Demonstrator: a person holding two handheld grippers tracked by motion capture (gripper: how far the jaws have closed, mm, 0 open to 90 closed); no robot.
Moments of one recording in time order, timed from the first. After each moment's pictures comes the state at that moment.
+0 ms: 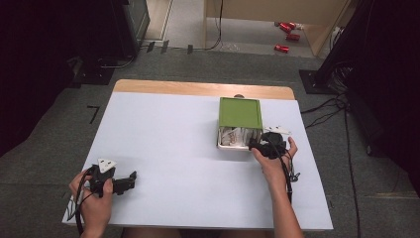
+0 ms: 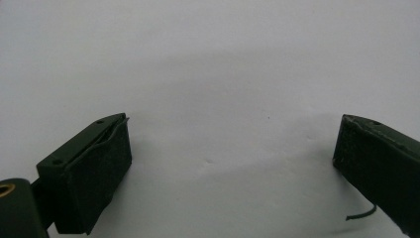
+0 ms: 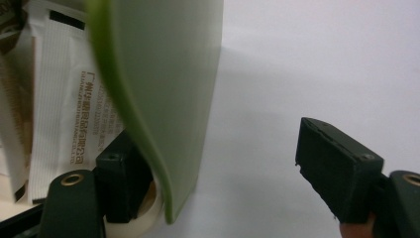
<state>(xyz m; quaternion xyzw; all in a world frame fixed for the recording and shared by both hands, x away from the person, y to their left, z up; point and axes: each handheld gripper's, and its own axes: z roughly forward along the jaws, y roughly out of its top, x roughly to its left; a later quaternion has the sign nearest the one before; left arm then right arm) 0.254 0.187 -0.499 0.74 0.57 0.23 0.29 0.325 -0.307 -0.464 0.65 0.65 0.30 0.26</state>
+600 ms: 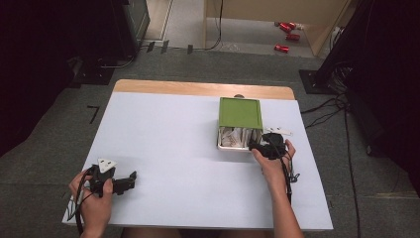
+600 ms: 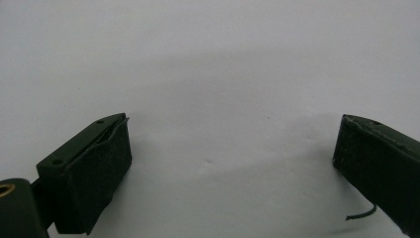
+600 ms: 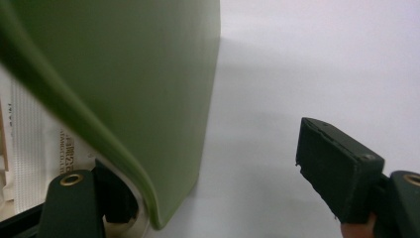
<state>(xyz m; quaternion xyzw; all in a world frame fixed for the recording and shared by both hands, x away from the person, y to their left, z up) 0.254 0.187 -0.499 0.74 0.57 0.23 0.29 0.326 -0.311 -0.471 0.66 0.64 0.31 0.24</state>
